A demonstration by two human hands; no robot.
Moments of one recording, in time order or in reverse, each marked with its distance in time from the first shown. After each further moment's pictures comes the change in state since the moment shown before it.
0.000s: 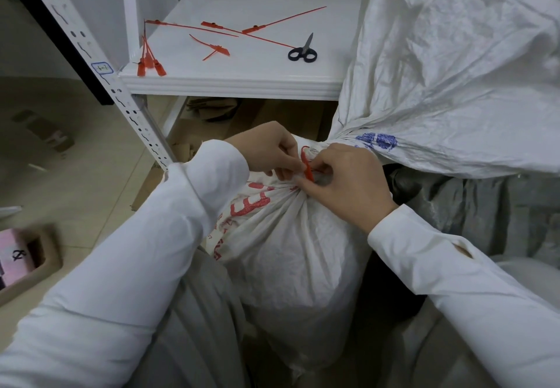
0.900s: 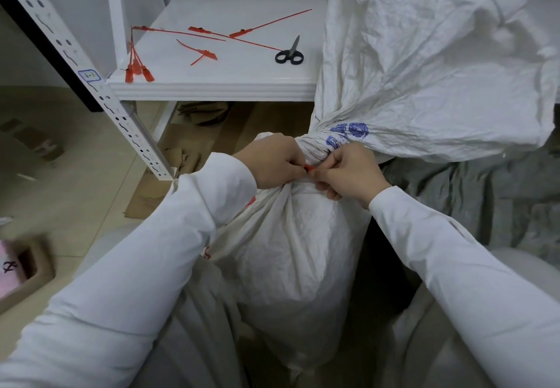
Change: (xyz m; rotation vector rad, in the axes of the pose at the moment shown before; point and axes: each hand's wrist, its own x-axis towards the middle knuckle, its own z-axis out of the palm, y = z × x) left_hand 0.005 0.014 0.021 0.321 0.042 0.165; right_hand 0.012 0.018 -0.009 0.585 -0.250 0.630
